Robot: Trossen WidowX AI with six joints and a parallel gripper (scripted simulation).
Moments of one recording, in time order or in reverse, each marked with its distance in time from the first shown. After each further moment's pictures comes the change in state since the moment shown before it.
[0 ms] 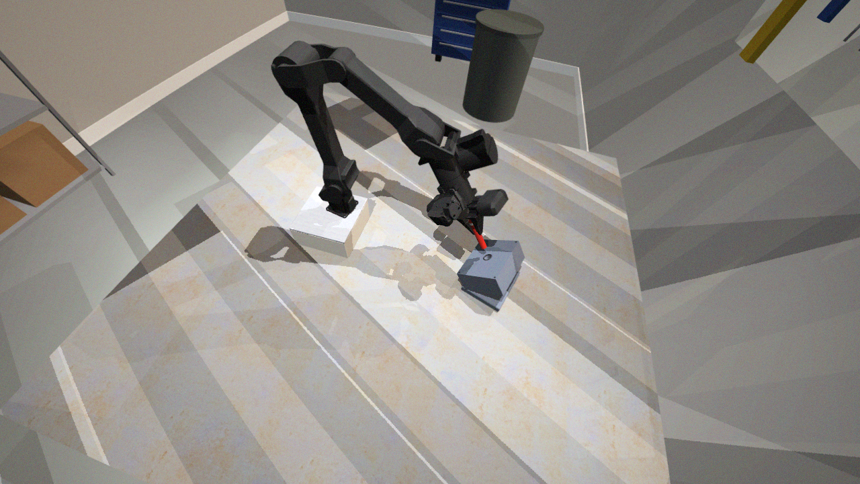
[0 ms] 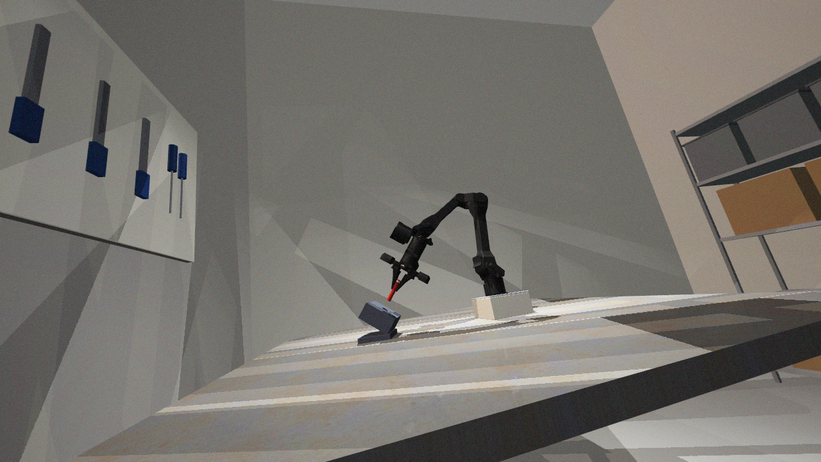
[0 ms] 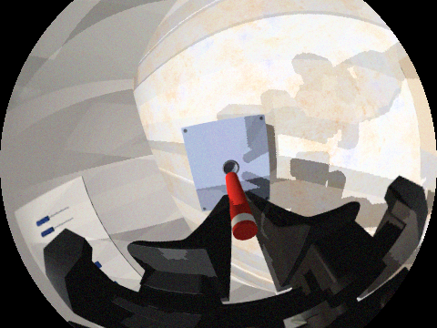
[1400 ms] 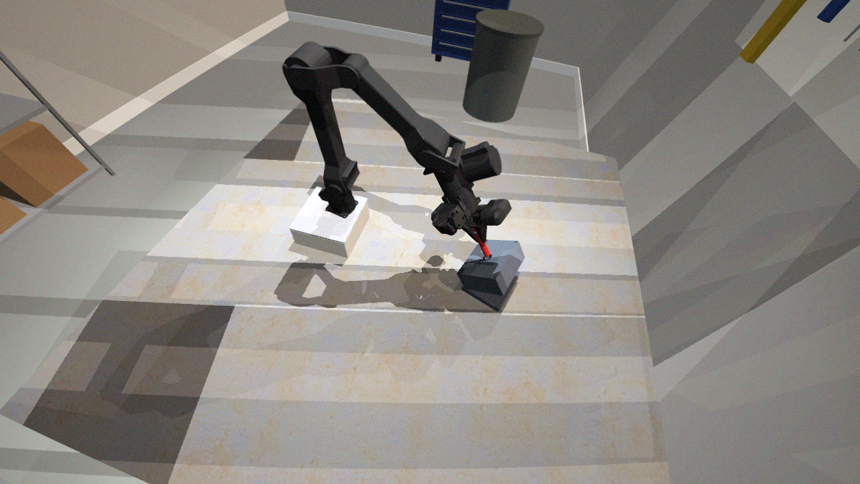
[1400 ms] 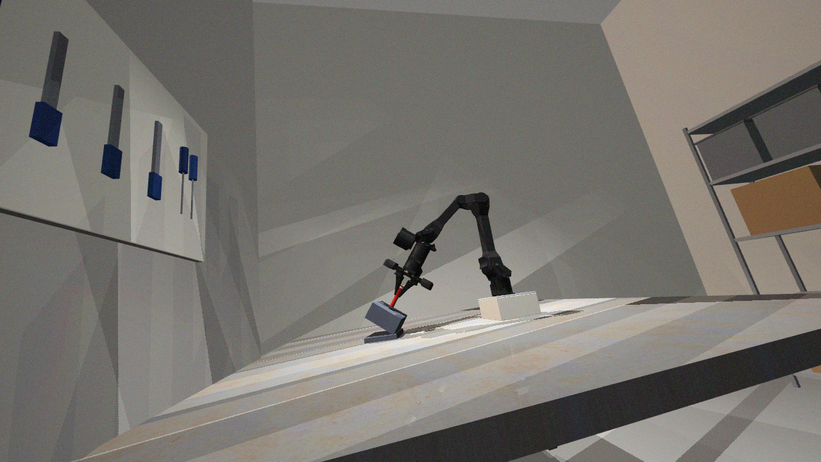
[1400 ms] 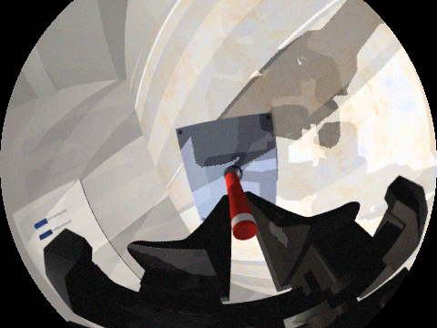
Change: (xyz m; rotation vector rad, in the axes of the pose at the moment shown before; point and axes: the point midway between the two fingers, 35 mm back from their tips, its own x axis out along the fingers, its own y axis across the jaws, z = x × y) arm 0.023 0.000 0.001 0.005 -0.003 0.004
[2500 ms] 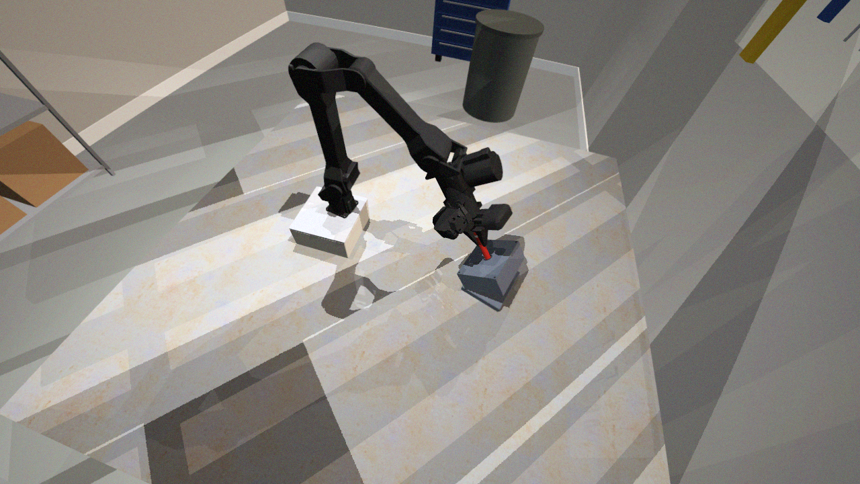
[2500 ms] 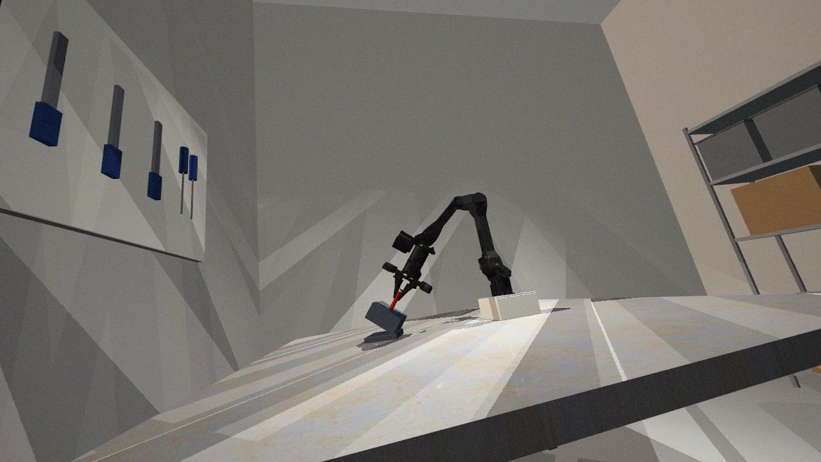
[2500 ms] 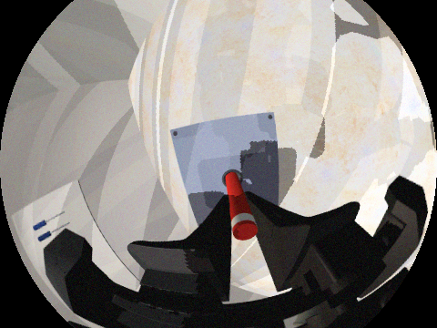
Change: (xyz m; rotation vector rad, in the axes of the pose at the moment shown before) arm 0.012 -0.002 0.000 0.003 -0.004 -0.001
